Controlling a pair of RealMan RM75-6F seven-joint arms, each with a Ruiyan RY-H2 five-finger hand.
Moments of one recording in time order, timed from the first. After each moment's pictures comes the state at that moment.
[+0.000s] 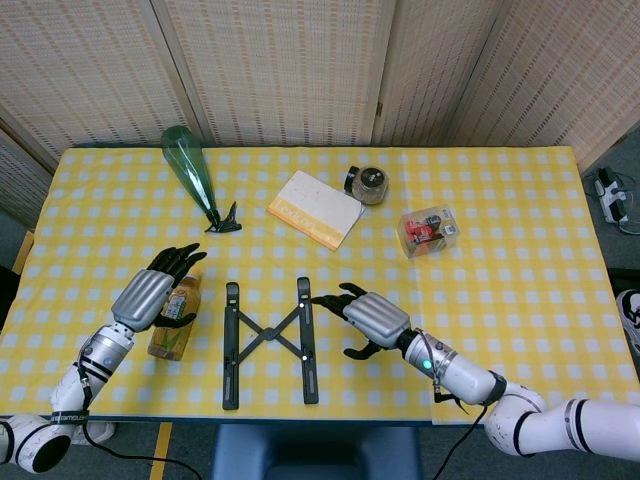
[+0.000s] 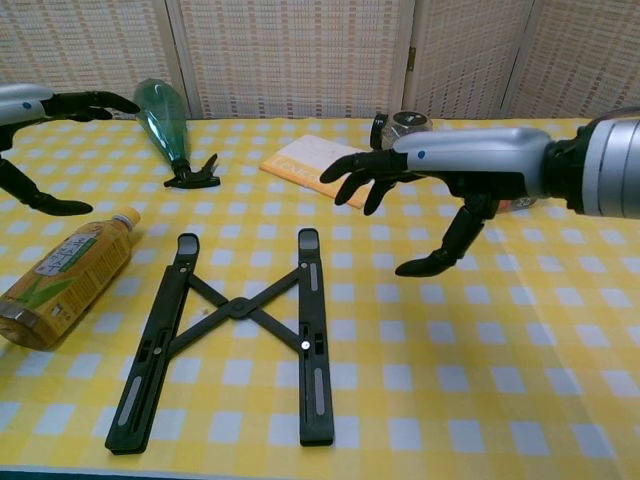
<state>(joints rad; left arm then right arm) -0.59 -1.22 -0.11 -1.60 1.44 1.03 -0.11 0.81 -1.26 0.13 -1.81 -1.33 0.71 0.03</state>
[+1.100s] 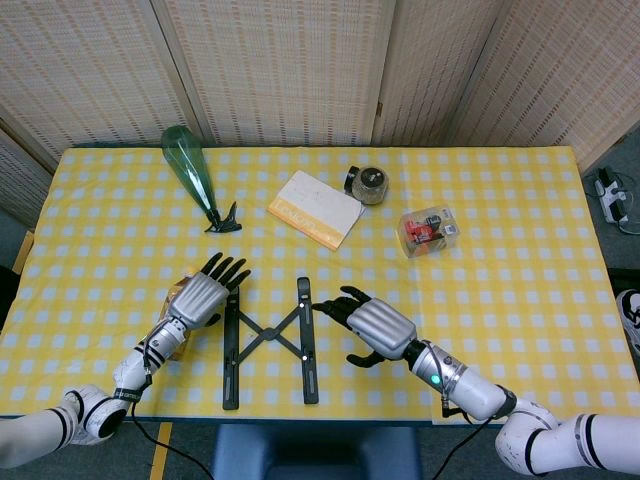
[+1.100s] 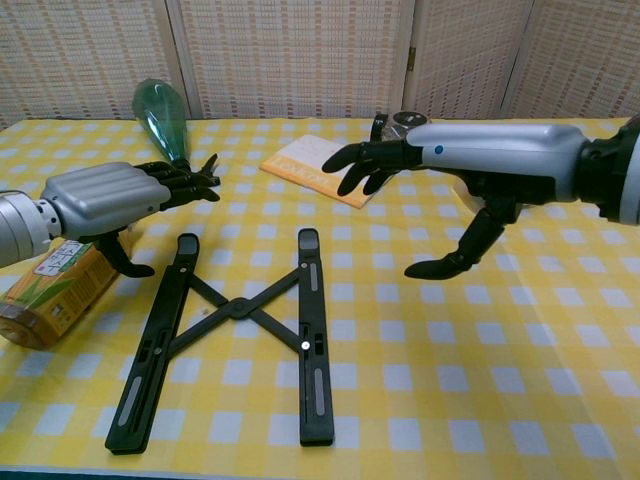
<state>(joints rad) -0.72 -1.56 -0.06 -1.18 1.47 0.94 0.31 0.76 -1.25 0.08 -1.86 -1.41 0.83 -0.02</state>
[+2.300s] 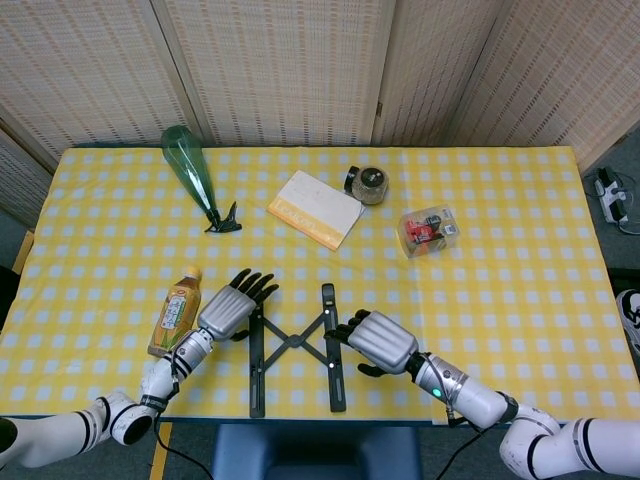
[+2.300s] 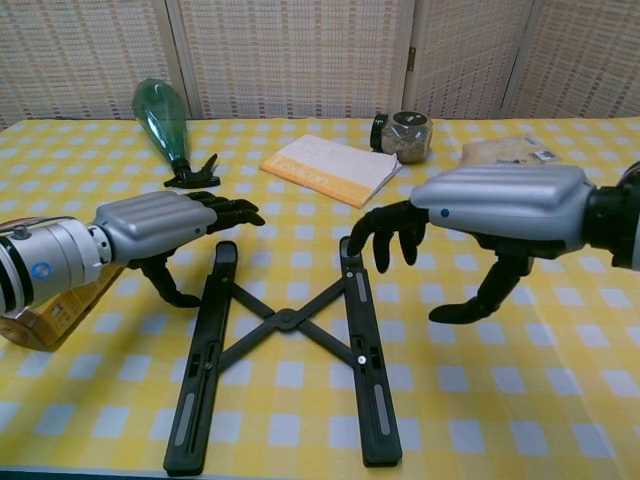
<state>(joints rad) -0.75 -1.63 -0.08 -1.27 1.40 0.88 0.27 0.75 -1.29 0.00 -1.79 -1.53 0.85 -0.22</state>
